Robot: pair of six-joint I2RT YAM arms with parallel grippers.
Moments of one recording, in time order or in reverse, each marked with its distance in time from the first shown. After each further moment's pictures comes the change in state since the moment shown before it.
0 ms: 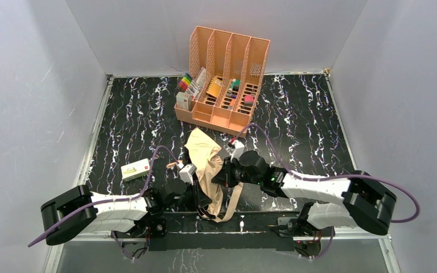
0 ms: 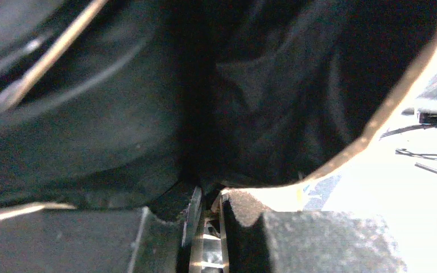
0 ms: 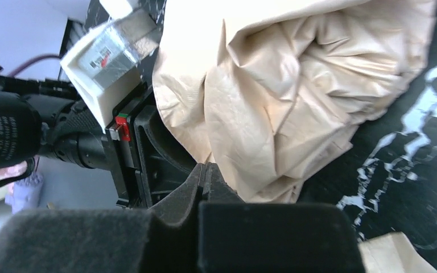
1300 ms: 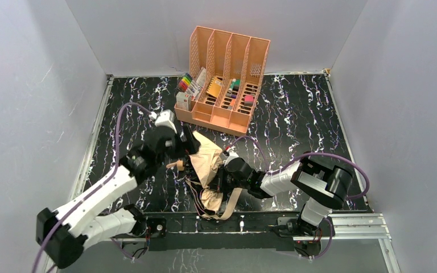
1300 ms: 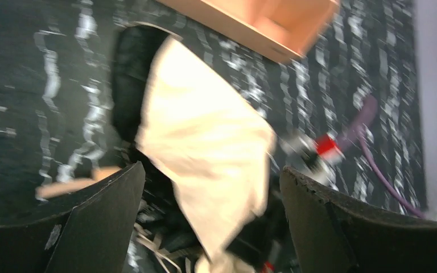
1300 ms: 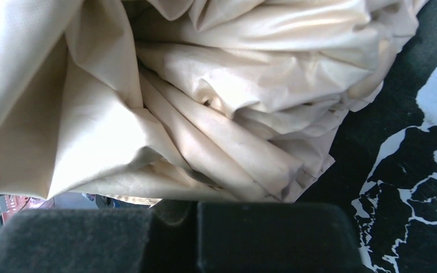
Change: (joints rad) left arm 0.311 -0.145 0.702 -0.853 -0.257 0.243; right arm 0.013 0.445 -0.022 0.325 0.002 0.222
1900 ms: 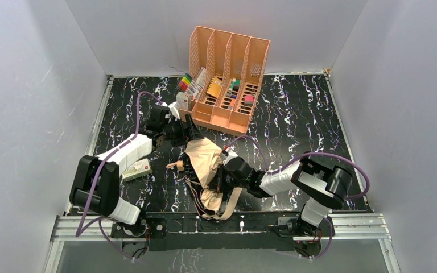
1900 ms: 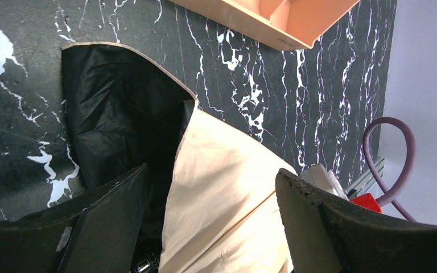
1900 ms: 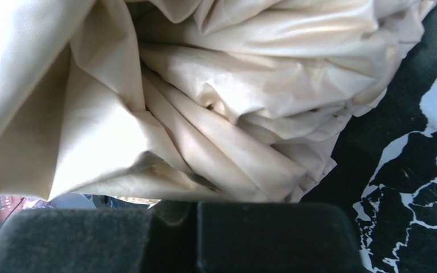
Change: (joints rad) left arm 0.467 0.528 0.068 0.287 0.694 0.142; right arm -0.001 0.001 0.014 -0.019 -0.009 -0.016
